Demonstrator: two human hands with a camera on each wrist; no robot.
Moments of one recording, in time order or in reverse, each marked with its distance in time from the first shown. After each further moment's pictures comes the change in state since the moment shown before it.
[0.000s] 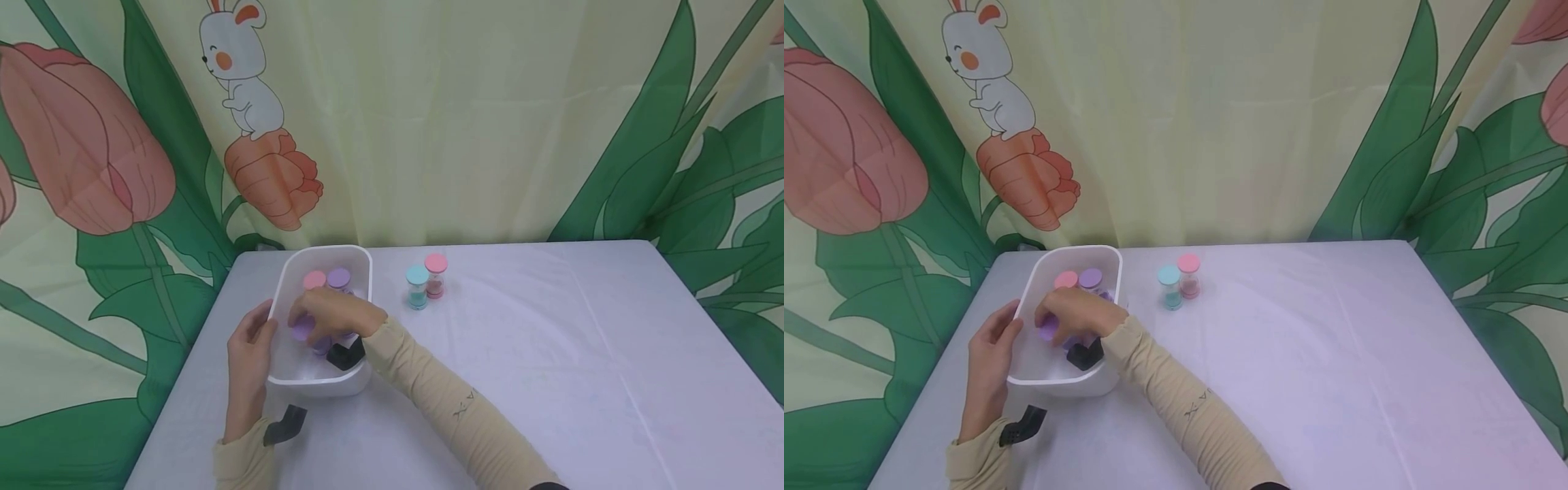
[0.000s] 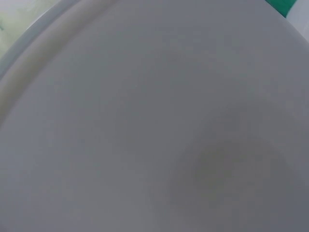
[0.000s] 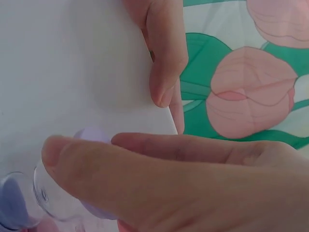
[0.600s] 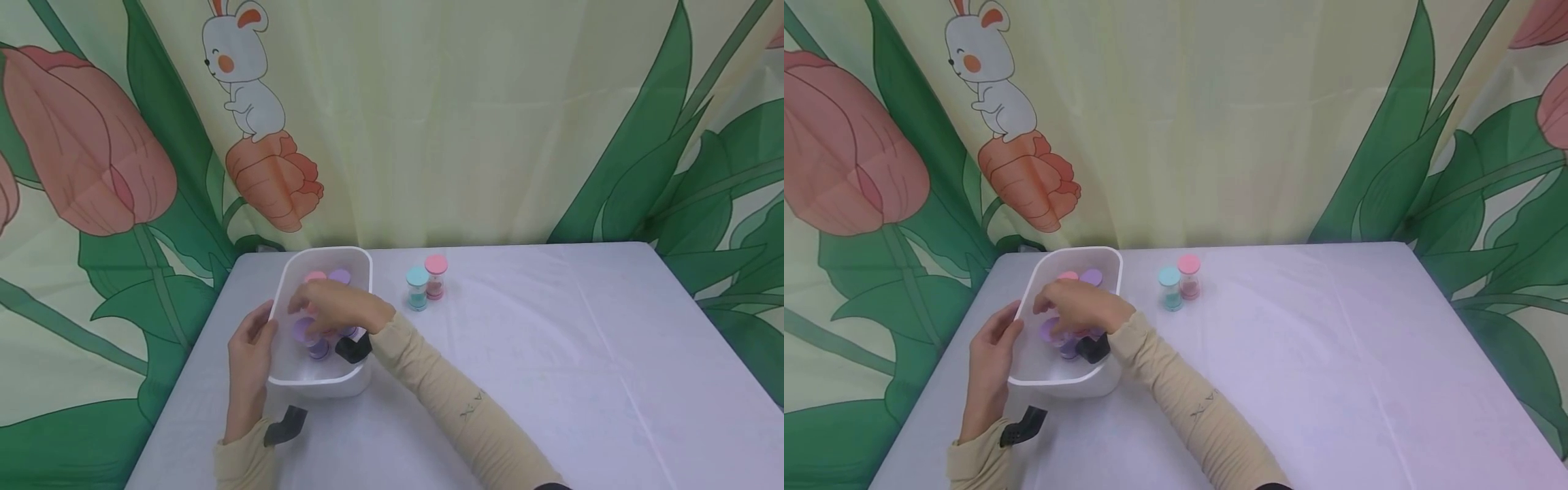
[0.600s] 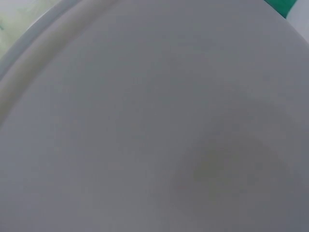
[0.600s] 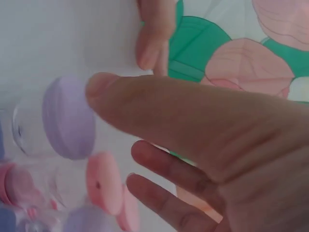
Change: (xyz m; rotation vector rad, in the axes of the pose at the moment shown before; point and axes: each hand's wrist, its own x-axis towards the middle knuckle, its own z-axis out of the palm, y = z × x) left_hand -0.001 0.000 0.002 0.001 0.024 0.008; right_hand -0.009 -0.005 -0.018 0.119 0.008 0.049
